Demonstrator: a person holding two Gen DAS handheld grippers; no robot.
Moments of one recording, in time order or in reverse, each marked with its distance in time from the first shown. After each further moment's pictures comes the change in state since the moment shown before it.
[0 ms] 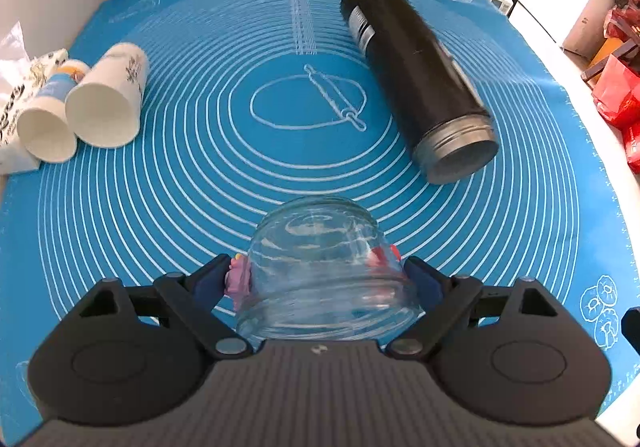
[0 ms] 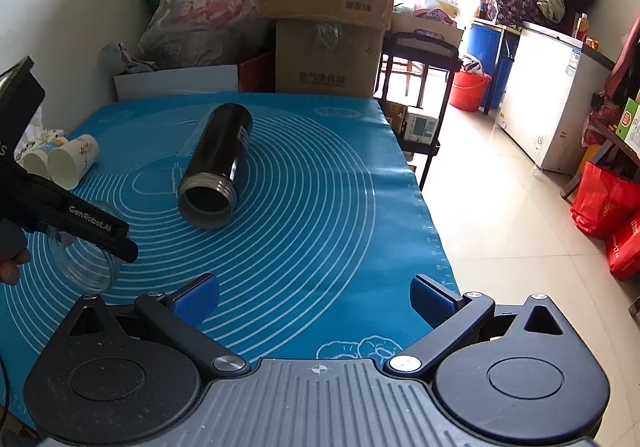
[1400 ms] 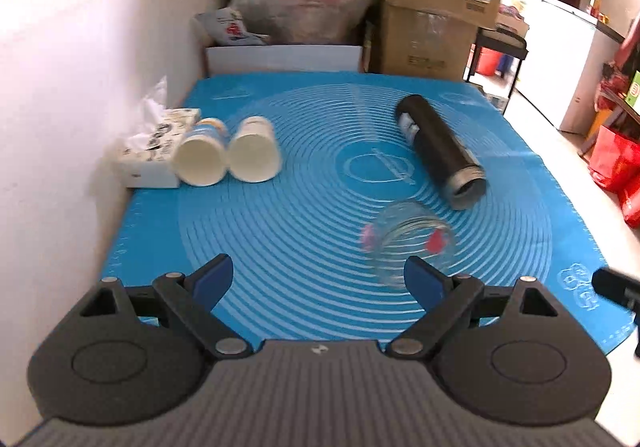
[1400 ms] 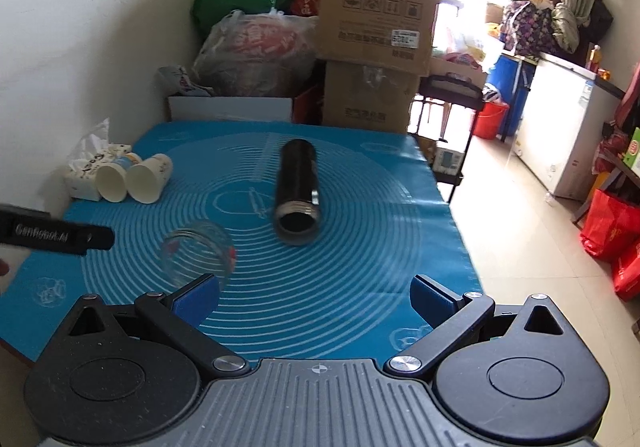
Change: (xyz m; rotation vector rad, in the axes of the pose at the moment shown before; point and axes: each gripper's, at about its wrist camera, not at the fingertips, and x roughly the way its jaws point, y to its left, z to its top) left arm -0.134 0.070 -0.092 -0.052 -0.333 0.047; right arm -0.093 0.077 0.006 -0.039 -0.060 0.074
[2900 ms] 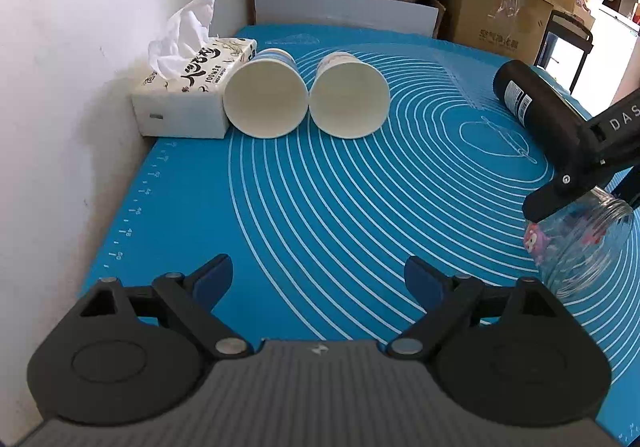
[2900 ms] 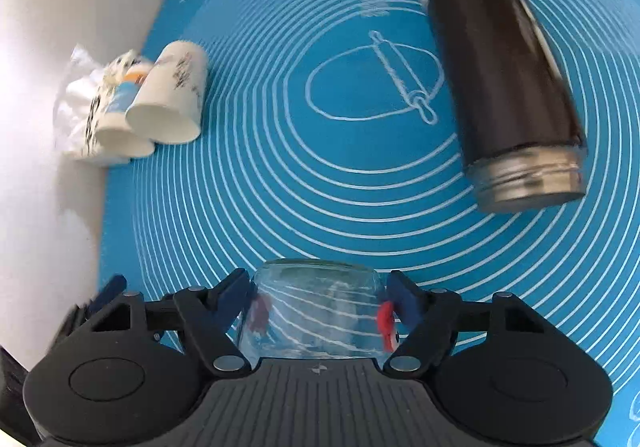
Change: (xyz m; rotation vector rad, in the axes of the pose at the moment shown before) left arm 0.108 0.083 -0.027 -0.067 0.042 0.041; right arm 0.268 0.070 0.072 0.212 0.725 0.411
